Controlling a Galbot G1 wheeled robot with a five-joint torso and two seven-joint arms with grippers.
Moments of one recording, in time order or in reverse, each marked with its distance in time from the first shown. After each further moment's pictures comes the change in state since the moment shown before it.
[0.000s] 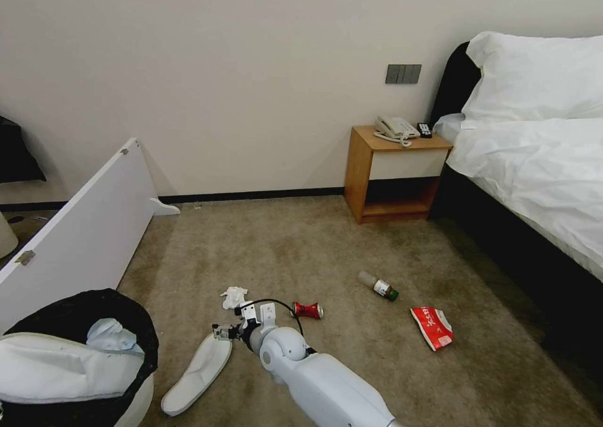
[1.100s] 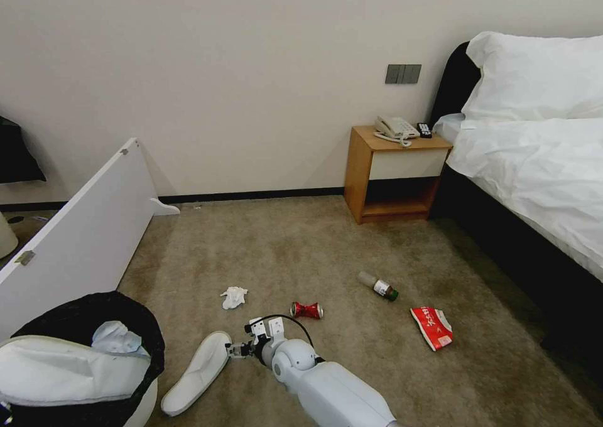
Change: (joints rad) left arm -0.006 -0.043 0.036 -0.023 0.055 0.000 -0.004; right arm 0.012 0.000 -0.008 -0.185 -0.132 0.096 -0.192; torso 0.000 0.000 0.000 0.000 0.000
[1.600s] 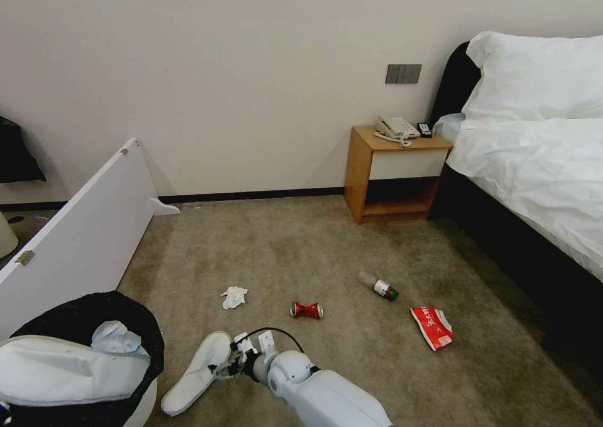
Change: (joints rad) left arm 0.005 -0.012 -0.004 -0.010 0.000 0.000 0.000; right arm -0.003 0.000 -0.138 -0.023 -0.120 0.030 -0.144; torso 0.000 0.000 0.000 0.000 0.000
